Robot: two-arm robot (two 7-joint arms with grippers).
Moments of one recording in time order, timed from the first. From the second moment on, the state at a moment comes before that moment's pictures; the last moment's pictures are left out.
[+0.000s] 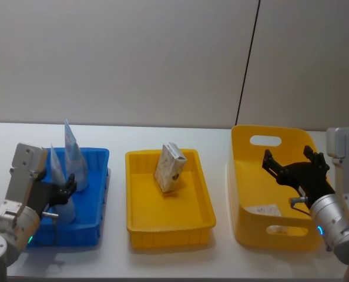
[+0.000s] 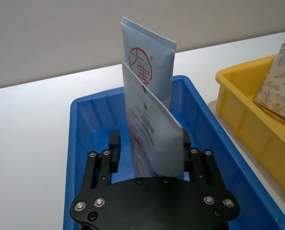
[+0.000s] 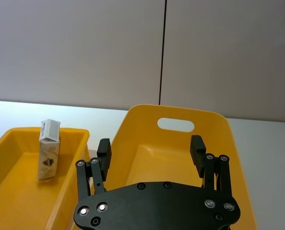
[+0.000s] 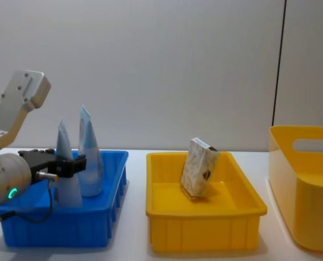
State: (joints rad) left arm -0.46 0.23 0.34 -1.15 -0.21 0.09 -0.04; right arm 0.18 0.17 -0.04 -1.61 0.12 0.22 0.08
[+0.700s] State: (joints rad) left arm -0.48 0.22 0.33 -1.13 -0.18 0.07 -0.04; right arm 0.18 0.17 -0.04 -1.61 0.12 0.22 0.08
